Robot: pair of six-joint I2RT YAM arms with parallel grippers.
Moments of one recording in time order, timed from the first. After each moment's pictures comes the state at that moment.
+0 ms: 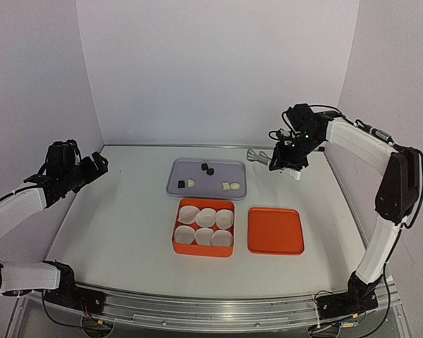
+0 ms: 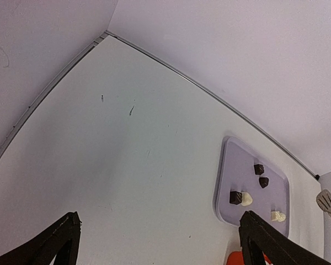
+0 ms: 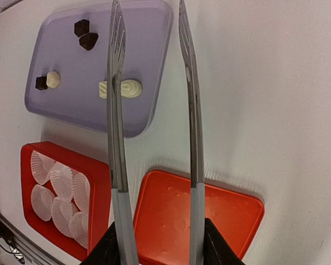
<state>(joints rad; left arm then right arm) -0.15 1.05 0.72 -0.17 -0.08 -0.61 0.39 1.84 1.70 -0.97 -0.18 0.33</state>
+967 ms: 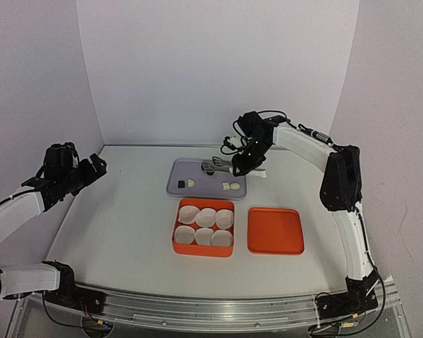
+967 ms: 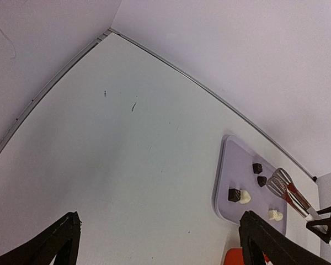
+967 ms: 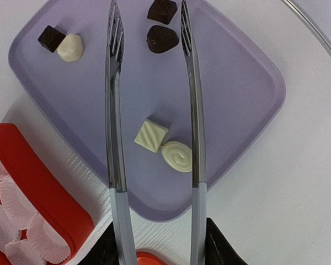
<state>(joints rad) -0.15 1.01 0.70 -0.19 -0.08 -0.64 0.56 2.35 2.24 -1.02 -0.08 -0.16</state>
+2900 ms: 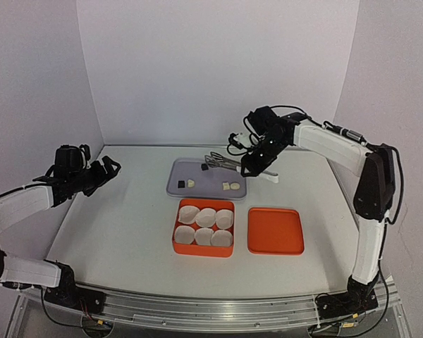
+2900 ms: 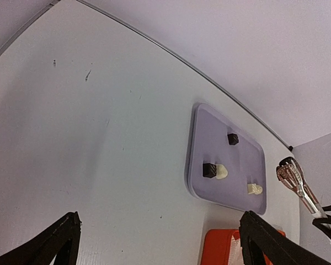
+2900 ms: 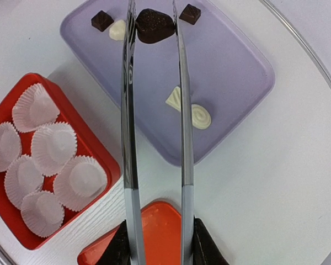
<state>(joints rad) -0.15 1.15 0.69 -0.07 0.13 -0.65 0.62 2.02 1.89 -0.94 -0.06 -0.19</state>
